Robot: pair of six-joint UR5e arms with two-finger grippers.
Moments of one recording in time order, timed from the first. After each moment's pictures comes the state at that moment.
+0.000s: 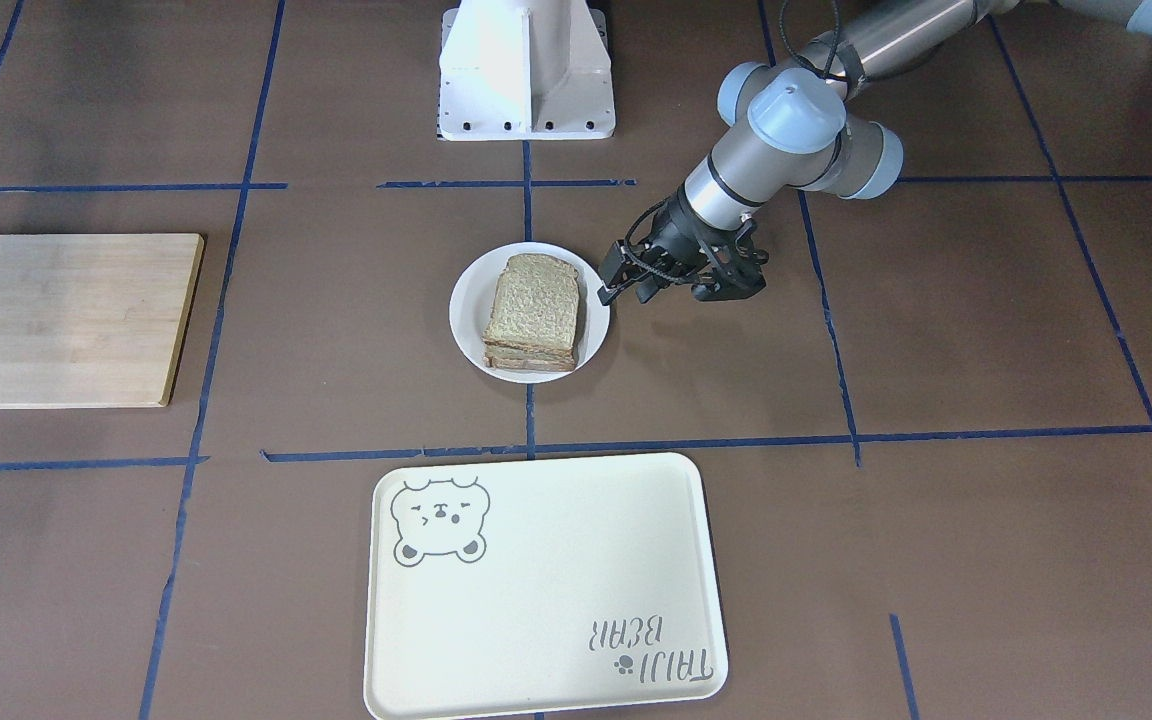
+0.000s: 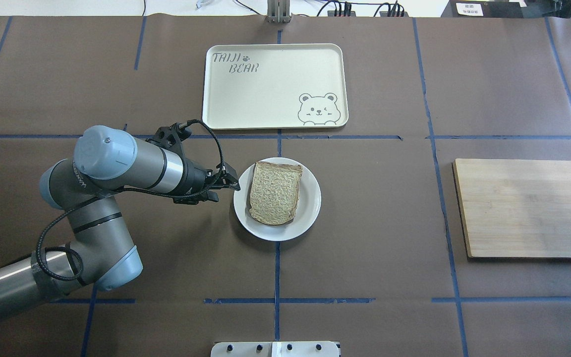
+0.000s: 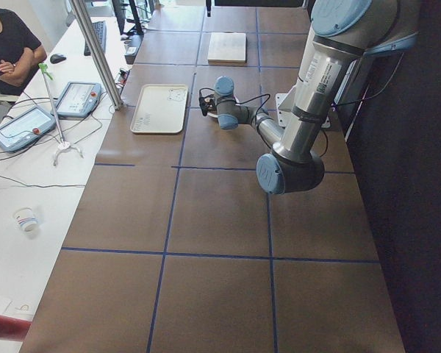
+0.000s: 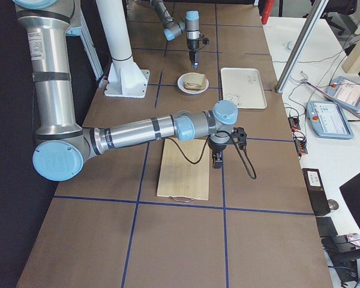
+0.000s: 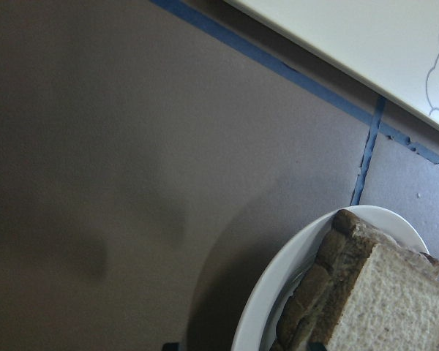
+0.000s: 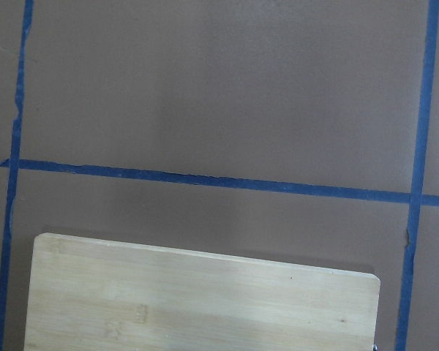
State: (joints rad) left arm -0.56 -2.04 -1.59 -2.32 -1.98 -1.68; right arm 1.36 -1.50 1.74 -1.56 2.38 0.25
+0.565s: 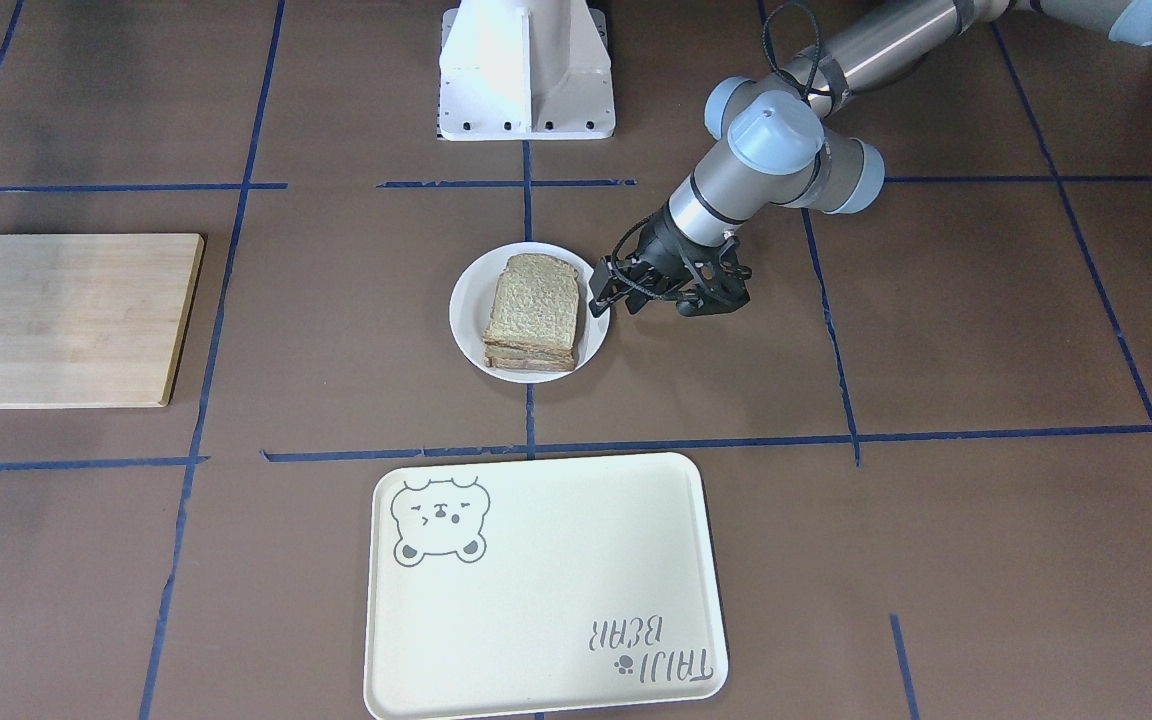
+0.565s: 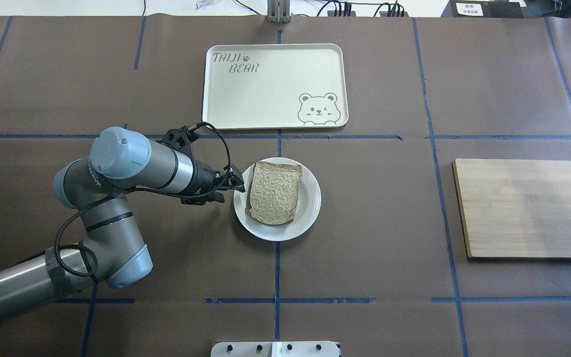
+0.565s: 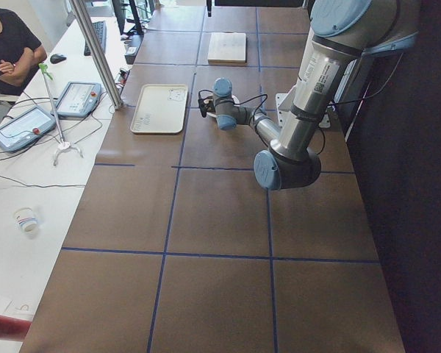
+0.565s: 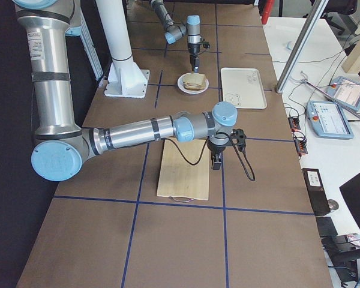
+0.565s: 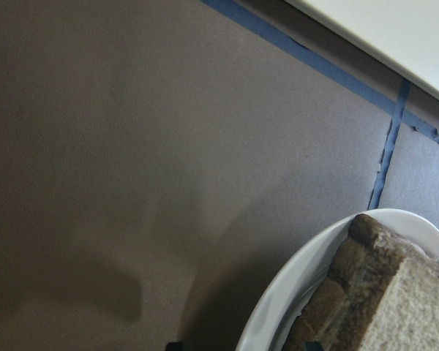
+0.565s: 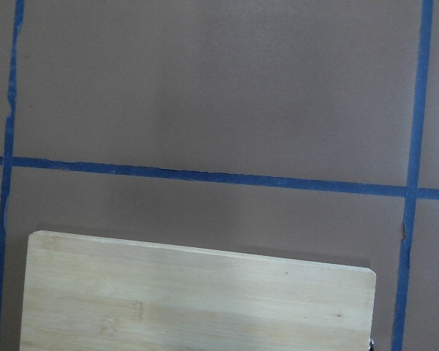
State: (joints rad) left arm -0.55 -2.07 -1.54 -2.32 -1.98 -1.68; right arm 1.36 -1.51 1.74 -1.56 2.38 0.25
